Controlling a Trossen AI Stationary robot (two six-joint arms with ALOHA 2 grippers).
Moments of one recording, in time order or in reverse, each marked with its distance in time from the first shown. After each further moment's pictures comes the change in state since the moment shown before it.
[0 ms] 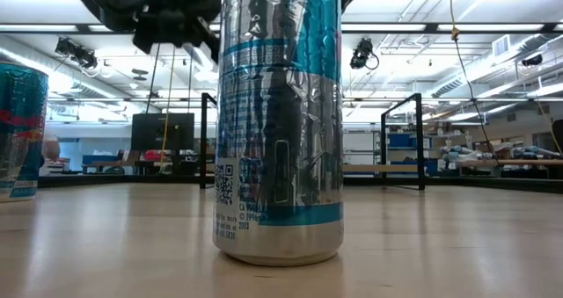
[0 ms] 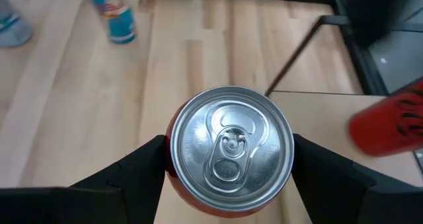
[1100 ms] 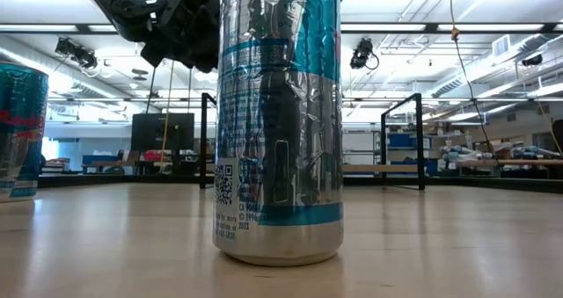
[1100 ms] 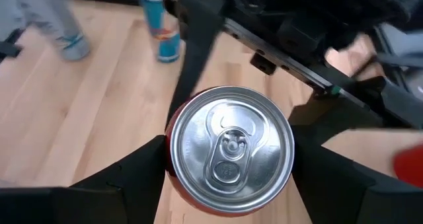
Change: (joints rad) left arm -0.177 0.161 -0.002 -0.064 -0.149 0.179; right arm 0.055 -0.002 0.000 0.039 -0.075 0.009
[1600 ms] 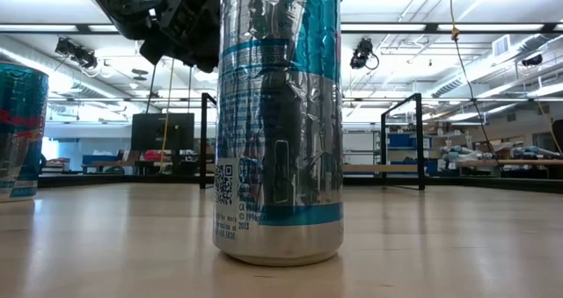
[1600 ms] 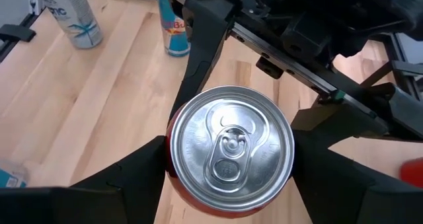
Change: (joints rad) left arm -0.040 0.000 0.000 0.002 -0.068 0.031; right arm 0.004 0.000 0.000 -0.011 -0.046 -0.065
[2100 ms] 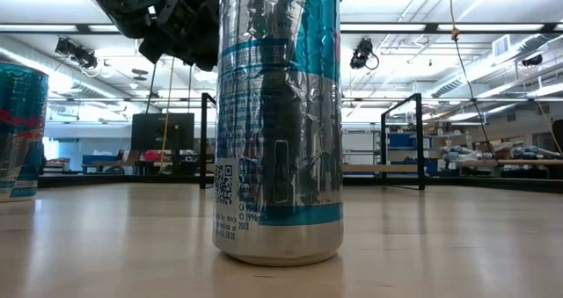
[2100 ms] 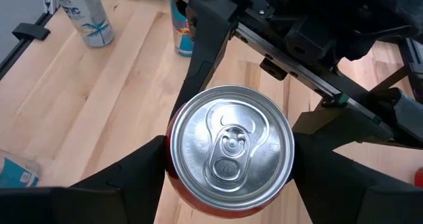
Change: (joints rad) left arm -0.030 0.000 0.000 -0.008 -0.017 -0.011; right arm 0.001 0.000 0.000 -0.008 -0.028 -0.009
